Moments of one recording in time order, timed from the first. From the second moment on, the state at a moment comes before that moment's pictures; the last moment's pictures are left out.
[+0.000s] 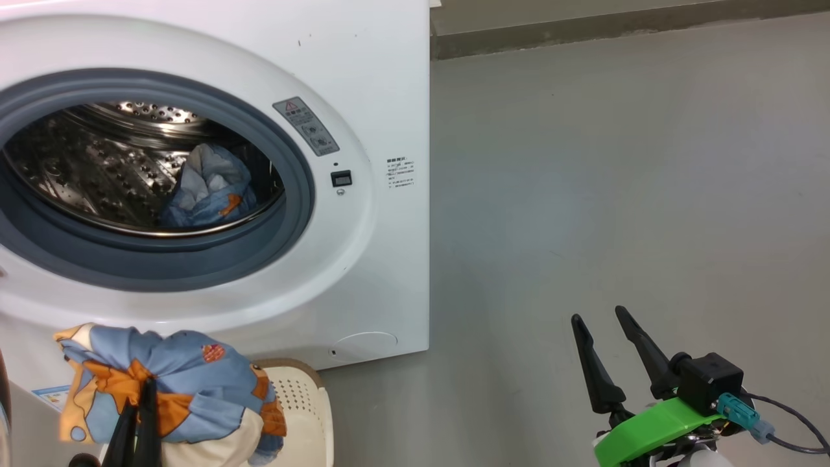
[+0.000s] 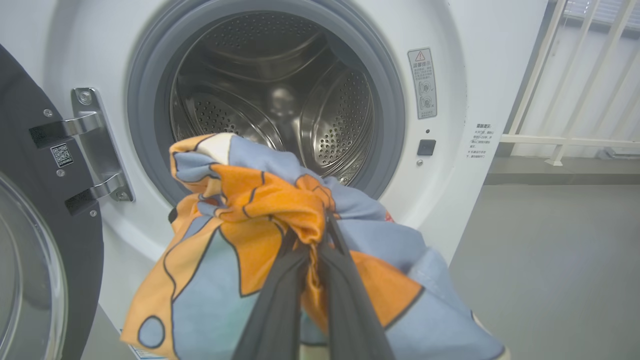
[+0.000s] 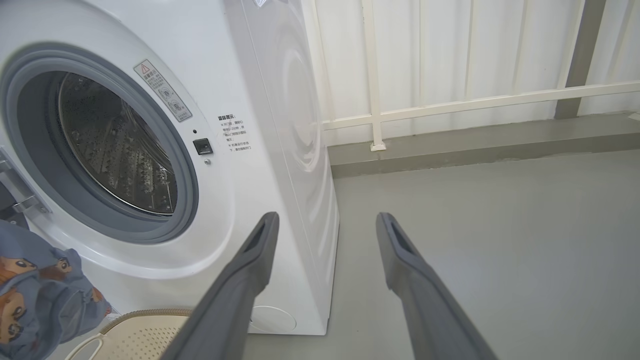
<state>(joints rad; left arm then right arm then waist) 0.14 0.04 0.12 -0.03 -0.18 -0.07 -0.26 -0.11 -0.05 0.07 0.25 0.24 0.13 -0.26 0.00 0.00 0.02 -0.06</state>
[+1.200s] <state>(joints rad) -0.22 0.04 0.17 0.05 -0.19 -0.12 -0.26 -0.19 -0.05 0.08 0.21 0.24 0.13 -0.26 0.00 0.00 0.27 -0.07</state>
